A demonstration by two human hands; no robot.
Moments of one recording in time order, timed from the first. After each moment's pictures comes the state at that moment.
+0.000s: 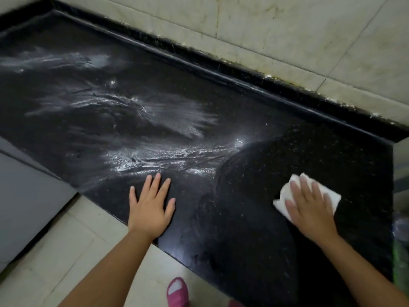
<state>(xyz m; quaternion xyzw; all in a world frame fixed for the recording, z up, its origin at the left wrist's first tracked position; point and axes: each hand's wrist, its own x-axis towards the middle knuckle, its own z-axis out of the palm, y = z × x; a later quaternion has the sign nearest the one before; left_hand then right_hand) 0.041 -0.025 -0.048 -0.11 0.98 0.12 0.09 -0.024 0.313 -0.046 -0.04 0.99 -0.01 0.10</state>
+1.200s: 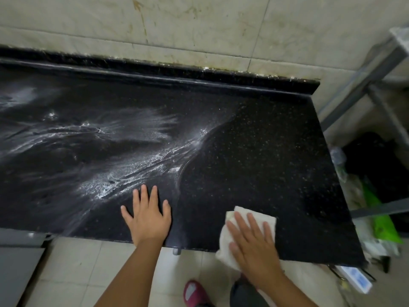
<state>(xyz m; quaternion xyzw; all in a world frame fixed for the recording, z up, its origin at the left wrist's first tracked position) 0.046 -0.028 -0.038 -0.10 0.98 0.16 0.10 0.155 0.187 -0.073 -0.02 1.00 -0.01 0.02</state>
